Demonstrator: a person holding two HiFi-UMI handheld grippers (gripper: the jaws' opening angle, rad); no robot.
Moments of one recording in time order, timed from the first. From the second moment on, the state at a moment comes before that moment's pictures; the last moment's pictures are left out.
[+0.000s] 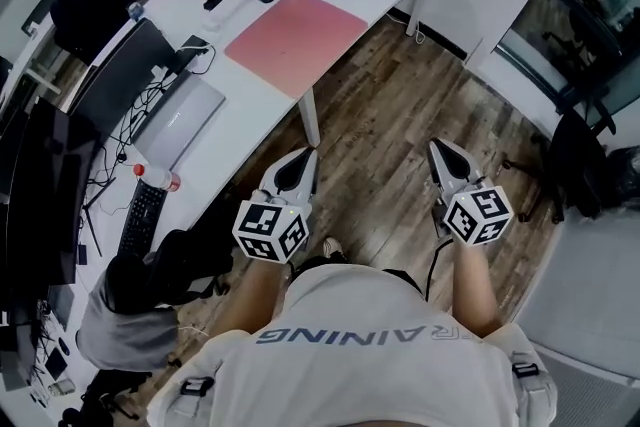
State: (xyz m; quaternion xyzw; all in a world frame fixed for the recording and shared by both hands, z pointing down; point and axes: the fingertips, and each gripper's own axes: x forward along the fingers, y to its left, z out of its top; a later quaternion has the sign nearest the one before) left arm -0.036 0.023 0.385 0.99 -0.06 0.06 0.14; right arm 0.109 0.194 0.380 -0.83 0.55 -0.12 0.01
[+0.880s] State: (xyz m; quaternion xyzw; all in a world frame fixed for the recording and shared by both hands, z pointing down) left arm -0.072 -0.123 0.396 0.97 -0.20 0.02 0.15; right arm 0.118 -0.027 0.366 -0.72 0.68 -0.09 -0.08
